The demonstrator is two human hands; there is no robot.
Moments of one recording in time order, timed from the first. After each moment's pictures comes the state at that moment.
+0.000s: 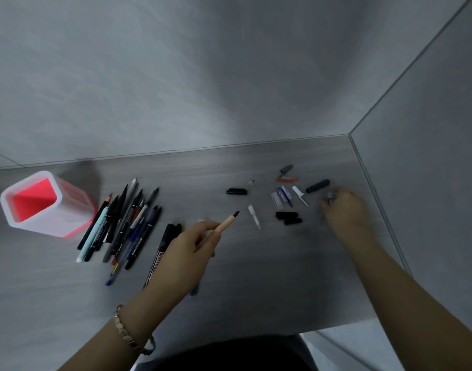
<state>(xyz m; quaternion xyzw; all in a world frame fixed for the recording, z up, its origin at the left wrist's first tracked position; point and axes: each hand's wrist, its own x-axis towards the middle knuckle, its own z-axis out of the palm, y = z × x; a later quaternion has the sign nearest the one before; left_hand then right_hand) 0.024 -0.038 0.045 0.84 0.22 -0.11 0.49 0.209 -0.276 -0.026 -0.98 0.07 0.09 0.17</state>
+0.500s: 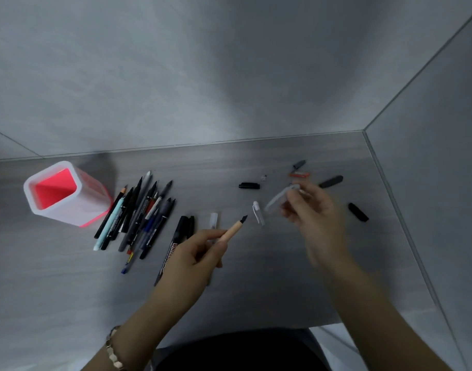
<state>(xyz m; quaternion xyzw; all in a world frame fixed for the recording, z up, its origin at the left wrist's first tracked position) -0.010 -0.037 0.059 0.77 0.24 -0.08 0.59 0.113 -0.192 0.063 -0.67 0.08 0.17 0.71</state>
